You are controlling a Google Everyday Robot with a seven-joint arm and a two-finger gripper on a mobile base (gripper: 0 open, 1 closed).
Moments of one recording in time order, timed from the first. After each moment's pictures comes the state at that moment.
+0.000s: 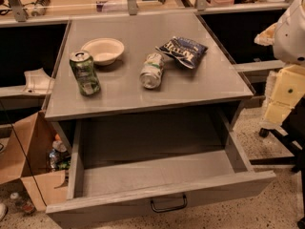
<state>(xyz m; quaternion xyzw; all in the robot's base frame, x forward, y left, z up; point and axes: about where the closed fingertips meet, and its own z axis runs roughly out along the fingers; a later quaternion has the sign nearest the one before) 0.438 -0.216 0.978 -0.60 0.78 -0.04 0.16</state>
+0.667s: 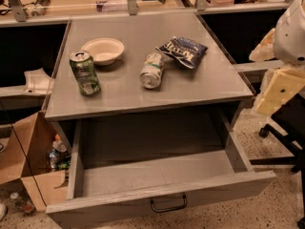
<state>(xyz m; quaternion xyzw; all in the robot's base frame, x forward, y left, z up) 0.438 -0.216 0.978 -0.60 0.78 -0.04 0.16</state>
